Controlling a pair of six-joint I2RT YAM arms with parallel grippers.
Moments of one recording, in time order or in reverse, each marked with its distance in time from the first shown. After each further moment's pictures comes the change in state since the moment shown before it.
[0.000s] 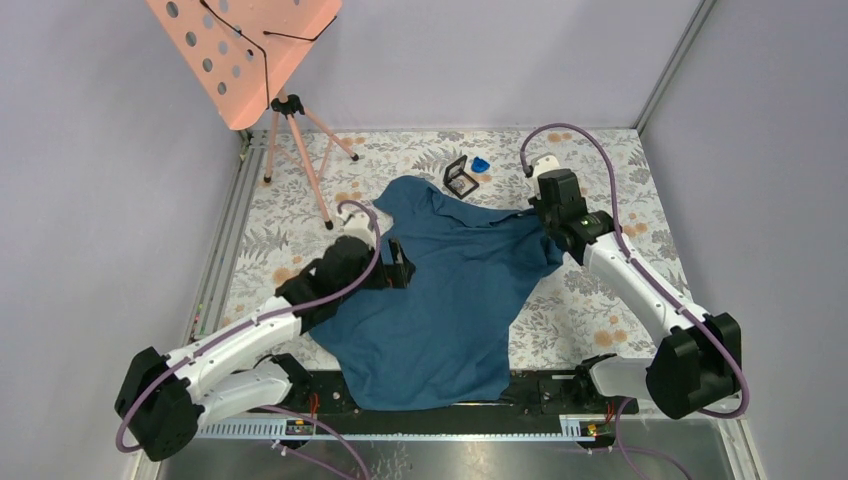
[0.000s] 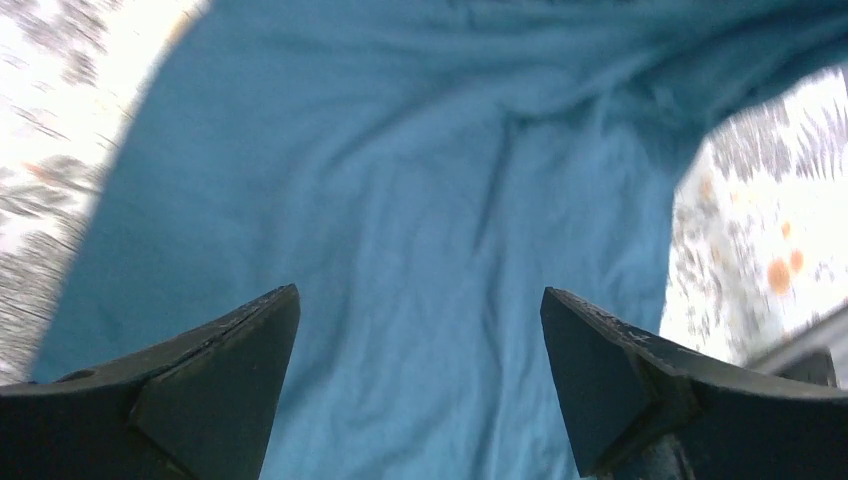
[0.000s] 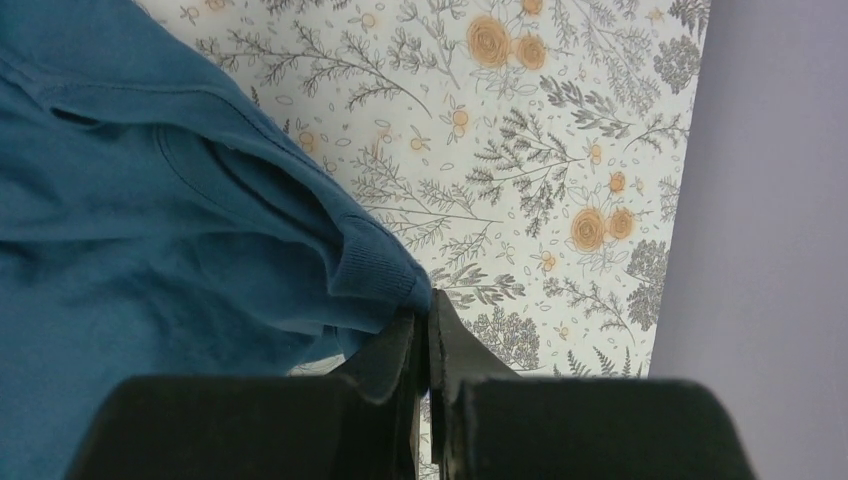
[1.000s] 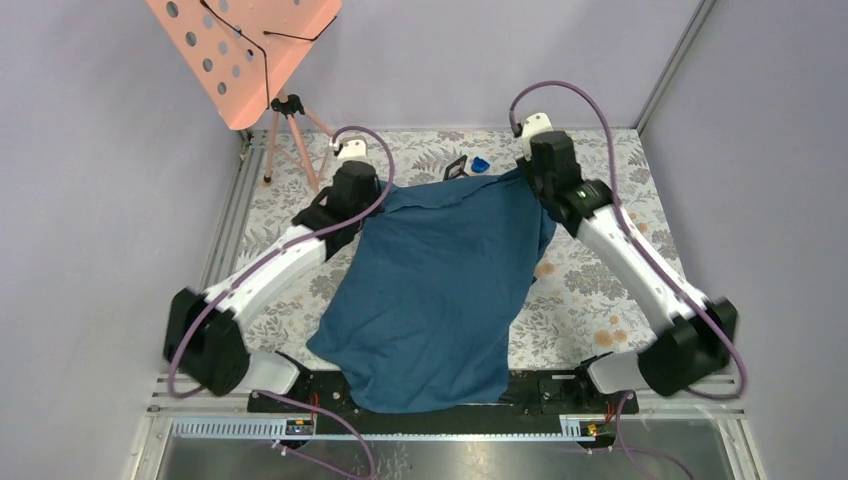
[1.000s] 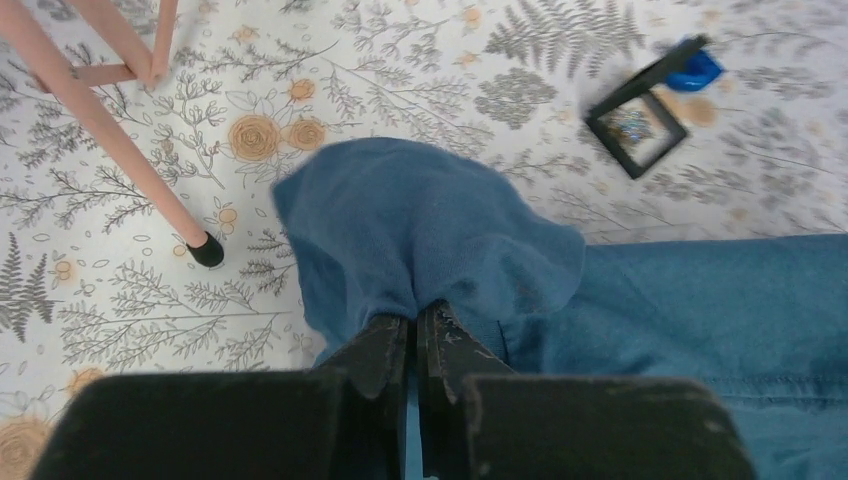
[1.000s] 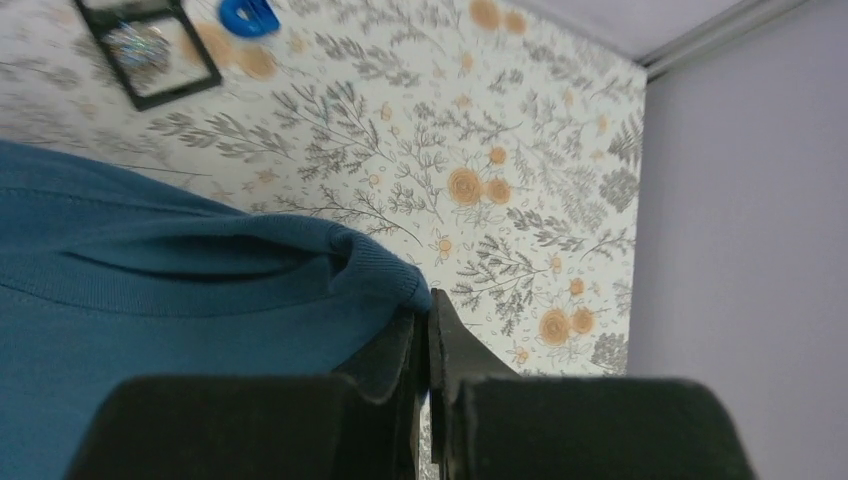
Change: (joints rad) left arm 0.139 0.309 0.435 -0.108 -0.269 0.187; right arm 0.080 0.037 0.269 -0.028 0.031 -0.030
